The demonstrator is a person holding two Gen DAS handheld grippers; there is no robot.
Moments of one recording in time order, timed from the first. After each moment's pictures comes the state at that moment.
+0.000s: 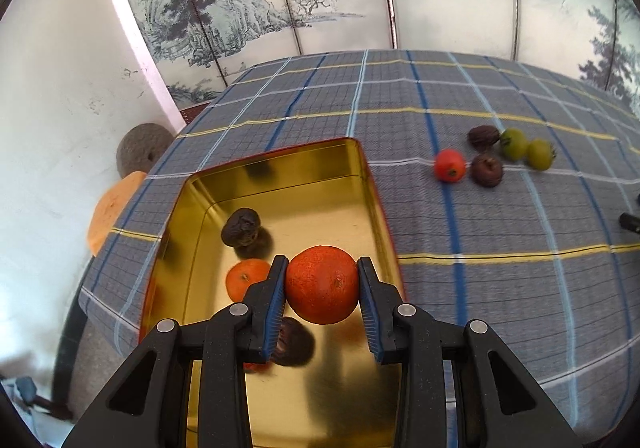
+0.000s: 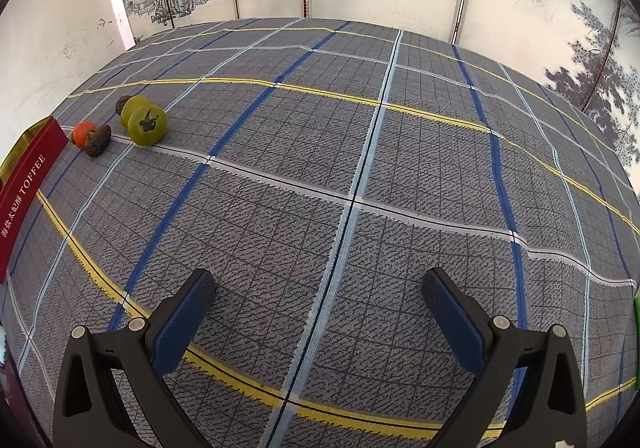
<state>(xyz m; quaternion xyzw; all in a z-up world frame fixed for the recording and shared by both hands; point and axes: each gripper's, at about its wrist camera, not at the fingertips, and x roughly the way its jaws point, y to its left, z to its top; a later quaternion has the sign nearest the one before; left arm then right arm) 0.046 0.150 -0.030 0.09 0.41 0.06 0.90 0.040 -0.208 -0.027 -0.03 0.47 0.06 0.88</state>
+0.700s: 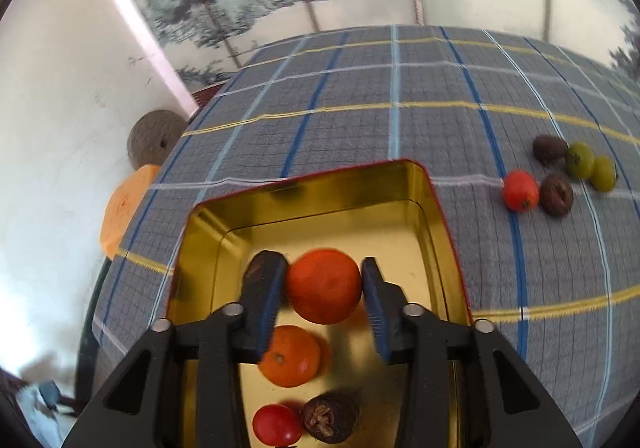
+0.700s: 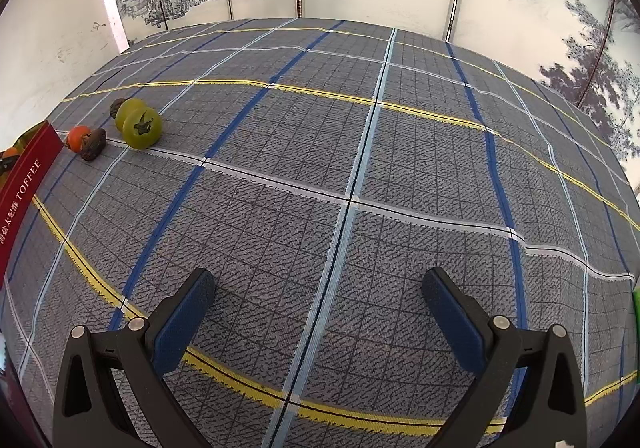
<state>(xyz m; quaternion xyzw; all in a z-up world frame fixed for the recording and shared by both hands) 0.115 0.178 -0.034 0.09 0.45 0.10 0.88 0.039 -0.205 -0.026 -0.02 0.47 0.05 0.88</state>
